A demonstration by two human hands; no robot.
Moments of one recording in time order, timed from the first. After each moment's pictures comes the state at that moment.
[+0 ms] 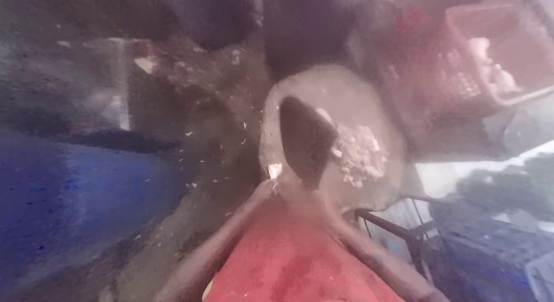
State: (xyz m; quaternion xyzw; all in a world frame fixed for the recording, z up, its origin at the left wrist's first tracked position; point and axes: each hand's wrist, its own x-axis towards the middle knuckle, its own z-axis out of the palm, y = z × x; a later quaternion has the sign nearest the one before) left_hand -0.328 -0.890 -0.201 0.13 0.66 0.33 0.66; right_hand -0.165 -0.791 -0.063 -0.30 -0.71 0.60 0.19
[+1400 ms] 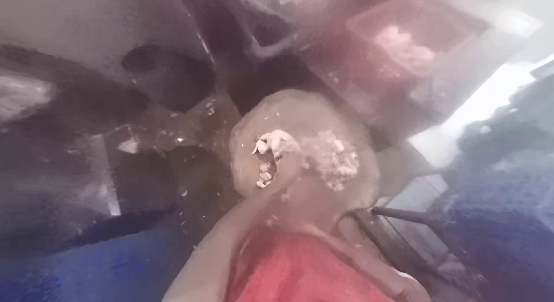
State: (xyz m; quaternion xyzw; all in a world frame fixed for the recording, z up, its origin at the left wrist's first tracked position) left_hand -0.246 -0.637 -0.170 0.74 0.65 -0.01 0.17; right_hand -0.138 -0.757 -0.129 -0.30 -0.76 0.56 -0.14
